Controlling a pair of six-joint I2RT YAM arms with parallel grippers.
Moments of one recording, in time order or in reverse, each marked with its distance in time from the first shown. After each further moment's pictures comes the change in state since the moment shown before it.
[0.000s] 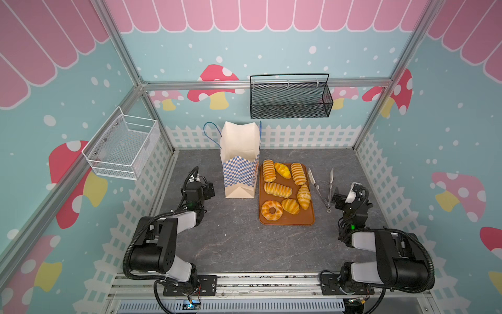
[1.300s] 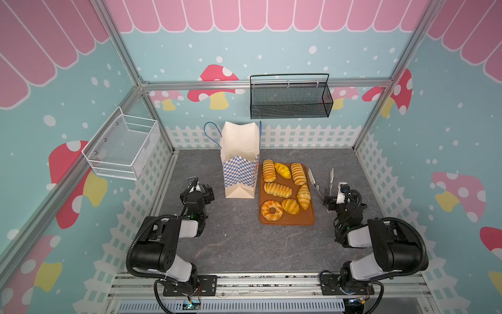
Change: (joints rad) left arm -0.033 0.019 -0.164 0.325 -0.096 0.011; right arm 0.066 0.133 -0.017 0.191 -0.132 -0.144
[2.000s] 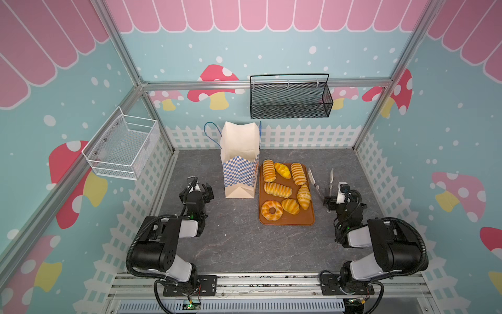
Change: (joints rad) left arm 0.000 0.000 0.000 0.027 -0.010 0.000; right arm 0.000 0.000 0.000 -0.001 0.000 -0.001
